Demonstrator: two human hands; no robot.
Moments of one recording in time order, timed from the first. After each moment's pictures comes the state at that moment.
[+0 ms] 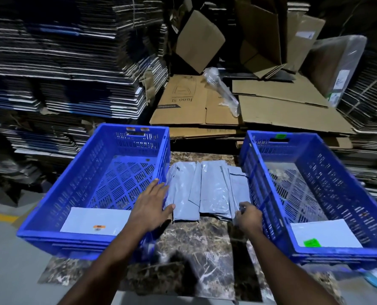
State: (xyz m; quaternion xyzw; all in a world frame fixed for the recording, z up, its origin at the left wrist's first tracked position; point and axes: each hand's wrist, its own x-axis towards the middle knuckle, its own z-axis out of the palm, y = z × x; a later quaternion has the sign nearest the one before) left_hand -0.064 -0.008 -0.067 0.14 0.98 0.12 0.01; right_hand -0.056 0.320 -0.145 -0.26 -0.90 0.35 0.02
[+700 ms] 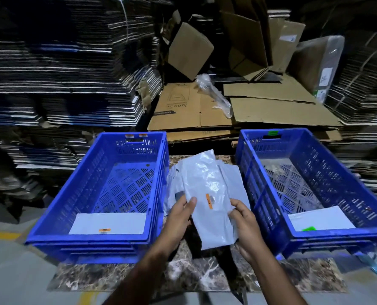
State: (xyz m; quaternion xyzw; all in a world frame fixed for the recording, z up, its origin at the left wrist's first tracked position) left_hand 0.012 0.072 -0.032 0.05 0.67 0.73 0.14; right_hand 0.052 0.250 -0.040 -0.13 -0.59 0.79 0.02
